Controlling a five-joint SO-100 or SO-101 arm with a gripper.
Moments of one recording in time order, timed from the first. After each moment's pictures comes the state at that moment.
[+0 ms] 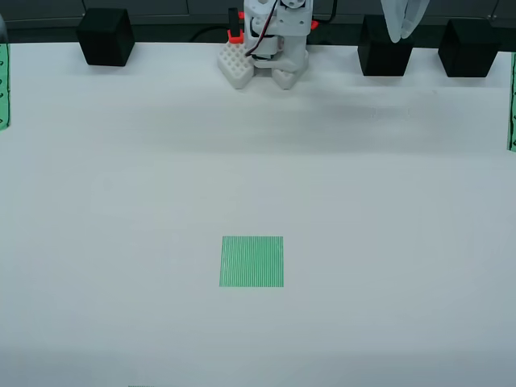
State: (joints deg) arm -90.2 119.6 117.9 89.6 -35.9
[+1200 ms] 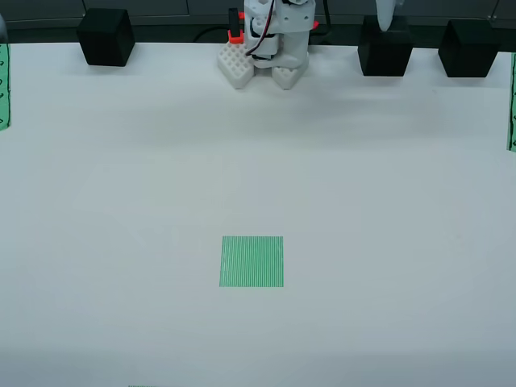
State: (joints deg) arm -101.1 125.8 124.7 89.1 -57.0
